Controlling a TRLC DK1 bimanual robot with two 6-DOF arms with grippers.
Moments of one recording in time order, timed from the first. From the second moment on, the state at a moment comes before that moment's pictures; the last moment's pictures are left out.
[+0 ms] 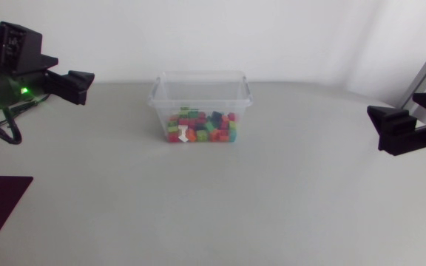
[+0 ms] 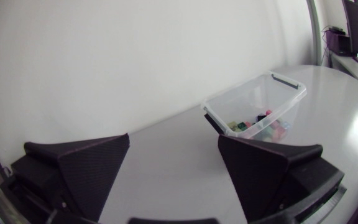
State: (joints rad) left arm -0.01 1.17 0.91 -0.04 0.11 0.40; right arm 0.08 0.65 0.71 -0.37 0.06 -0.25
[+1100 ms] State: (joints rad) left arm 0.12 0.66 0.37 0.17 0.25 0.36; right arm 0.08 0.28 0.40 -0.29 0.12 -0.38
